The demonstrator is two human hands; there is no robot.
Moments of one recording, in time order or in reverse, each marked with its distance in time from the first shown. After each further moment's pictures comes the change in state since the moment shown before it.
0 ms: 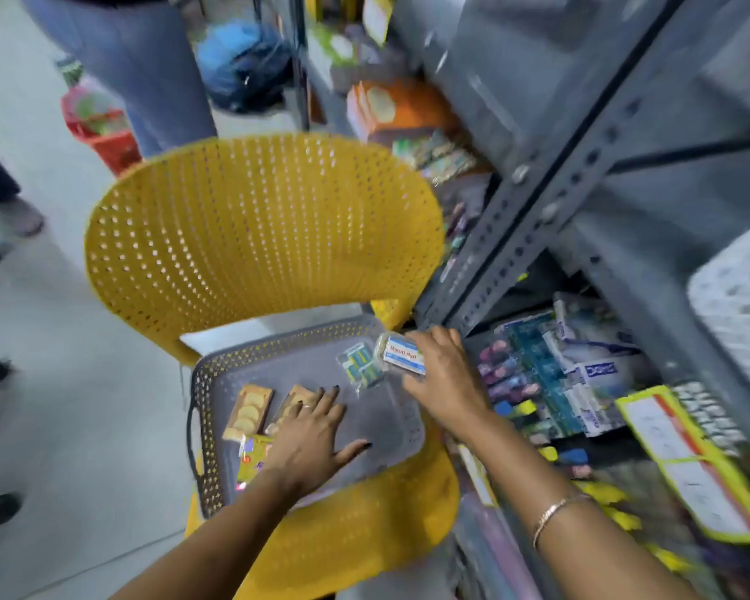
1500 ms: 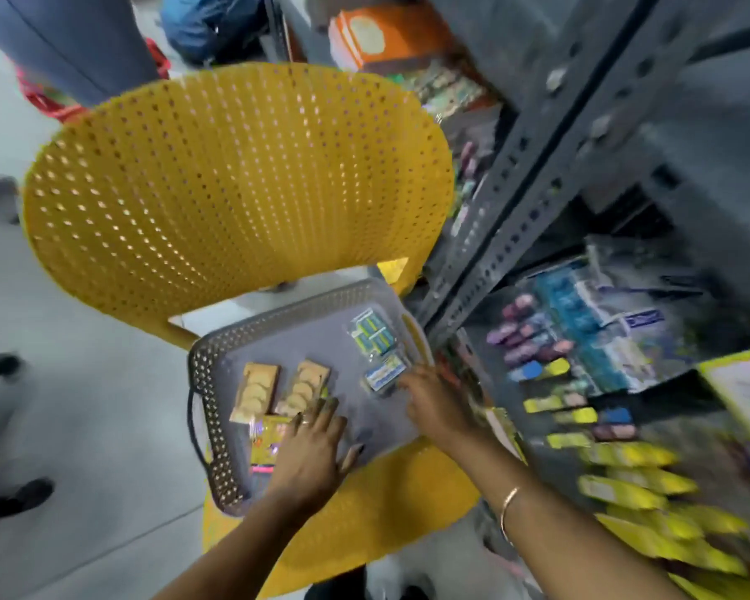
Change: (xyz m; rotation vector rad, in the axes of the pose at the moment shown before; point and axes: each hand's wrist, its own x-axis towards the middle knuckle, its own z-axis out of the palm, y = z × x) left_hand -0.021 -0.018 0.068 -0.042 -0.109 -0.053; right_hand -0.013 0.028 0.108 0.043 -0.348 0.112
